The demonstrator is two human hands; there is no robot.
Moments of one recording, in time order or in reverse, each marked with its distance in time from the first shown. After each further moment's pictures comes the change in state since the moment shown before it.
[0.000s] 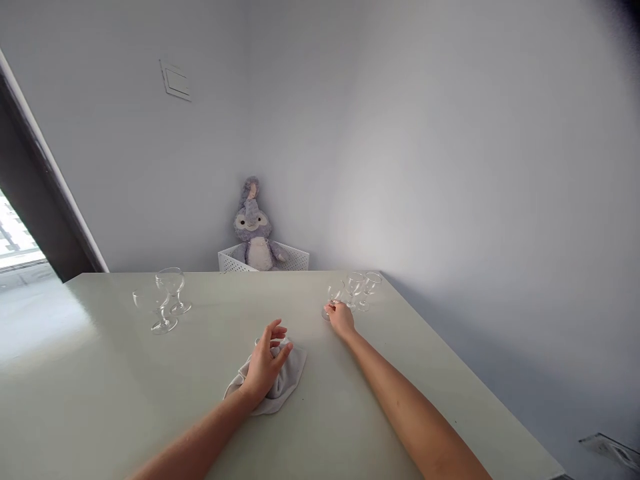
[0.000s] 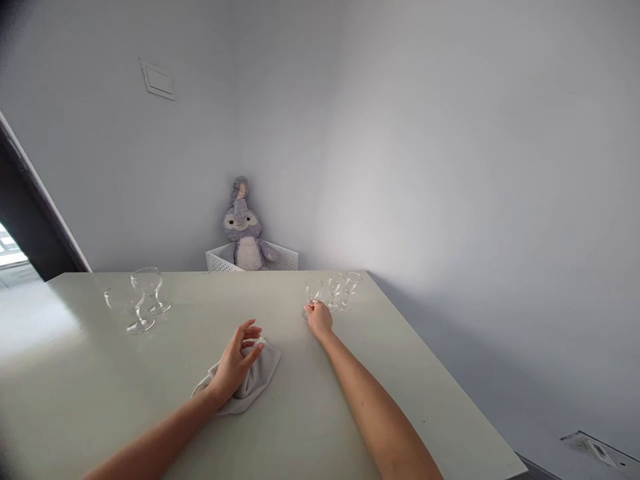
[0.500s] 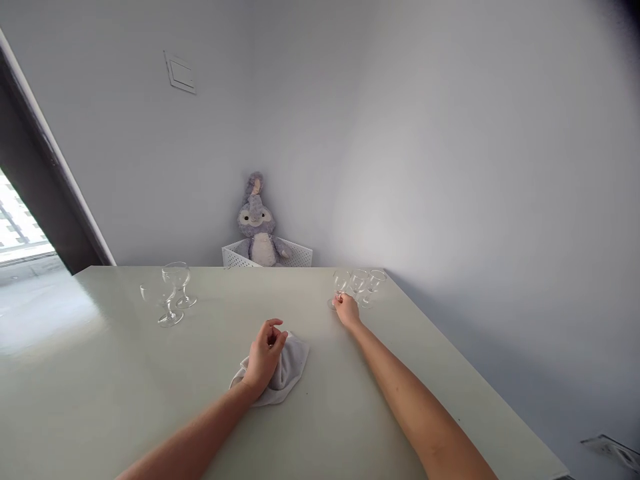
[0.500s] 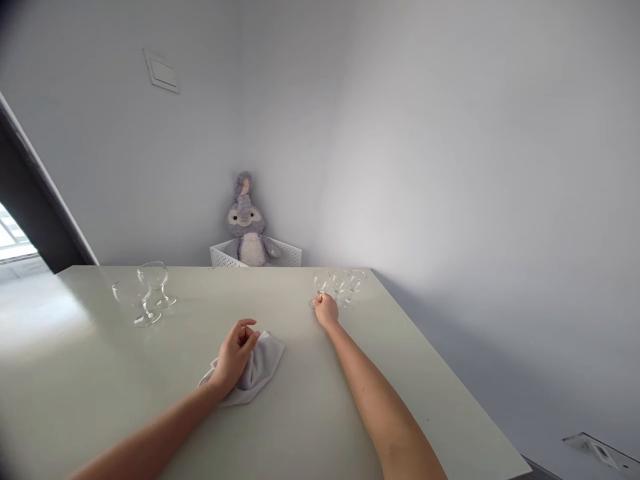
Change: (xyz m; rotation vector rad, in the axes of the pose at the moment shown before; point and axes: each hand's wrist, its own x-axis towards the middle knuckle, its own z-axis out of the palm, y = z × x) left_hand 0.001 0.011 -0.005 -0.064 0.088 -0.103; right_hand 0.017 0.012 -0.001 0.076 0.052 0.032
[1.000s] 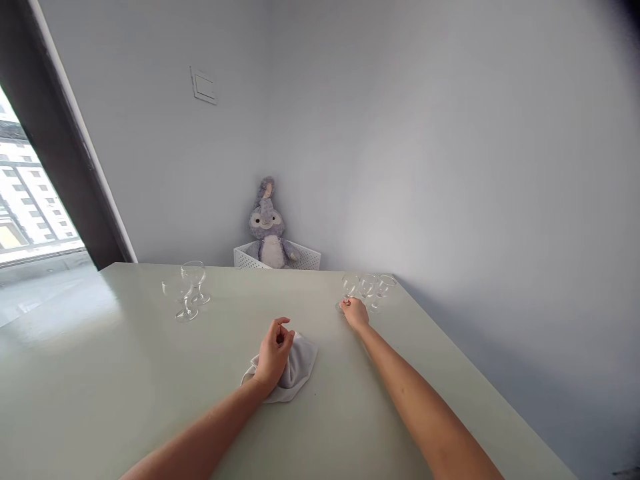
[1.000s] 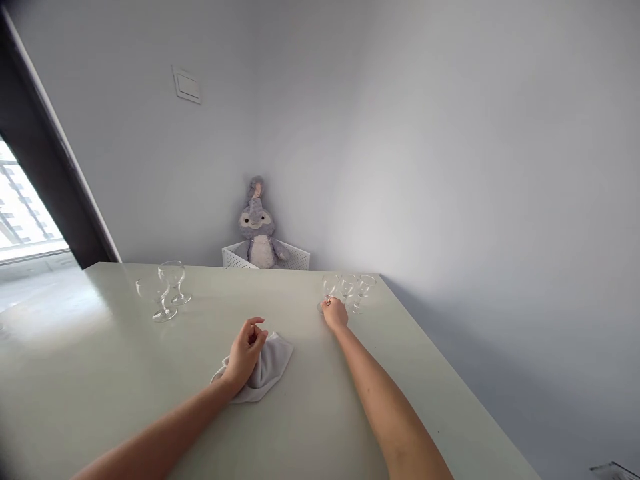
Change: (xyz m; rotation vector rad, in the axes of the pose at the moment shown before) left_hand -0.002 0.001 -0.001 -0.015 0.079 0.017; right_hand 0.000 -0.010 -0.004 -0.078 -0.037 0.111
